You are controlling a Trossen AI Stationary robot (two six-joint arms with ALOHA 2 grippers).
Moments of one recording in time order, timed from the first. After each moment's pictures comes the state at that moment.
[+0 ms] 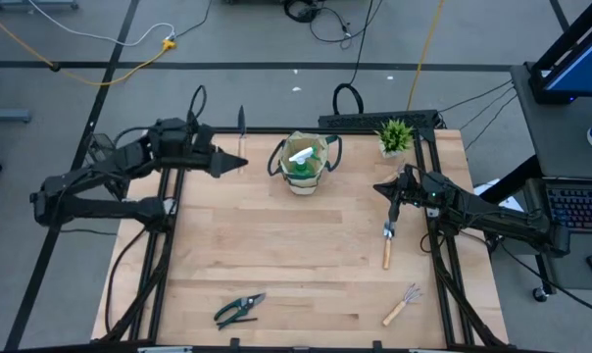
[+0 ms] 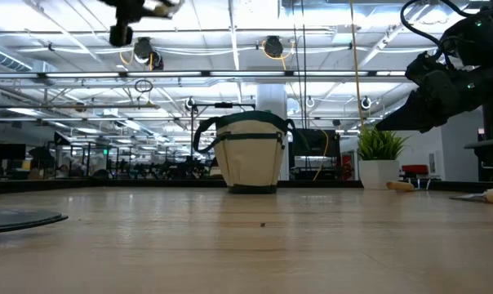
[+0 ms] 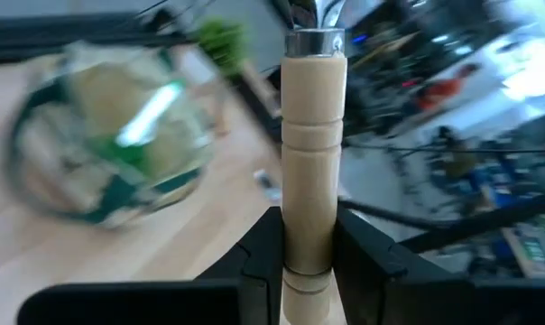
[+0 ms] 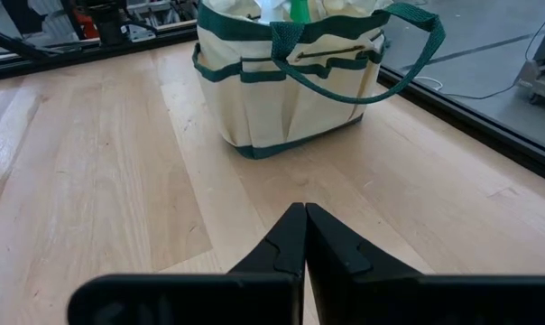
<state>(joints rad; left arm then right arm) 0.37 0.88 0.95 -0.36 0.25 -0.80 -0.39 0.30 0.09 -0.10 -0.03 0.09</state>
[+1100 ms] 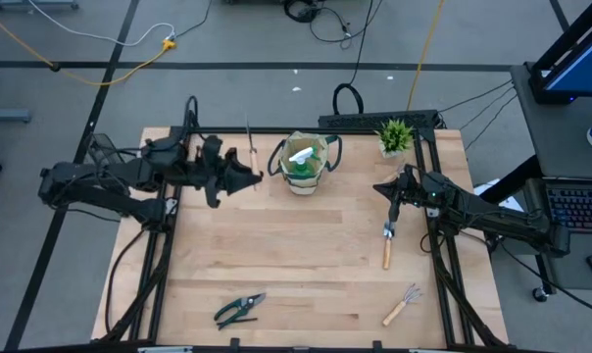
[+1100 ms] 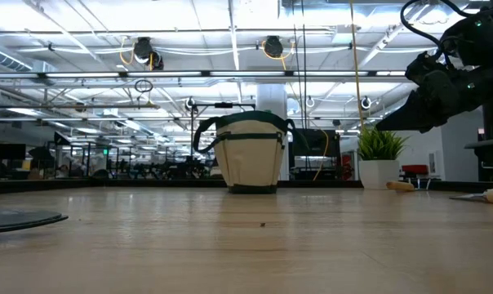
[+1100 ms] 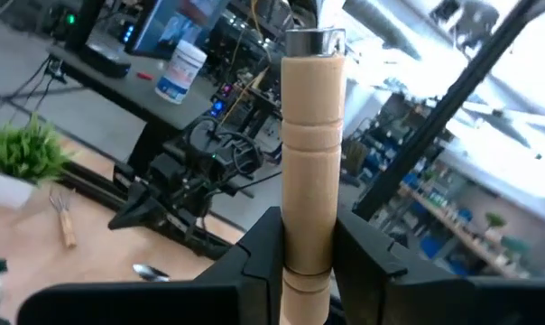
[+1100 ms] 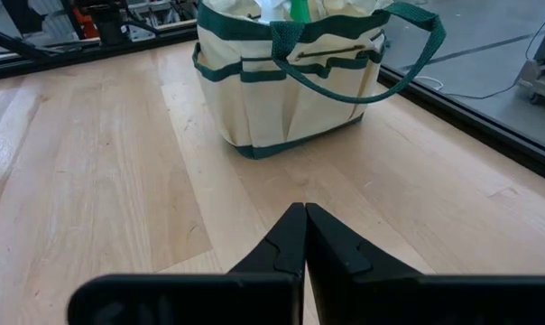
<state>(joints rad) 0.04 0.98 0.95 0.13 0.12 -0.57 -0.39 0.30 0.09 -0.10 -0.03 0.09</state>
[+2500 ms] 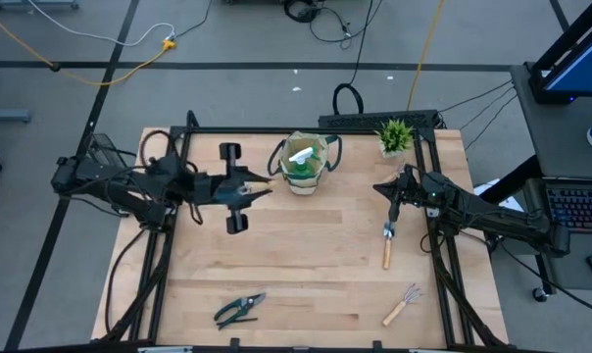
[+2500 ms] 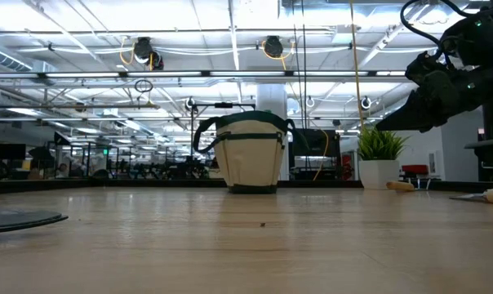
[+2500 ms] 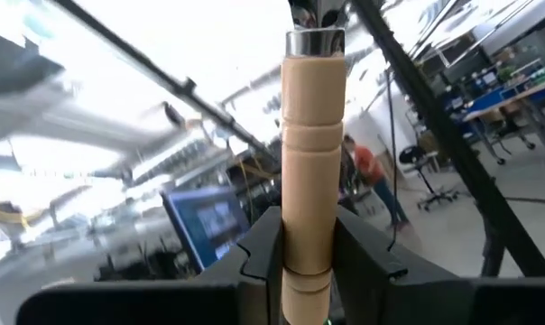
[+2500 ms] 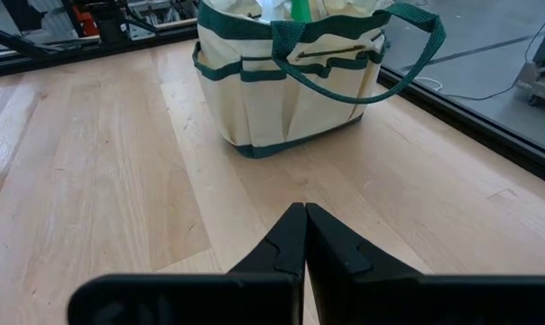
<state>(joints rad) -0.14 1.16 0.95 0.68 0.02 0.57 -0.39 0.30 0.09 -0.10 -0.03 0.08</state>
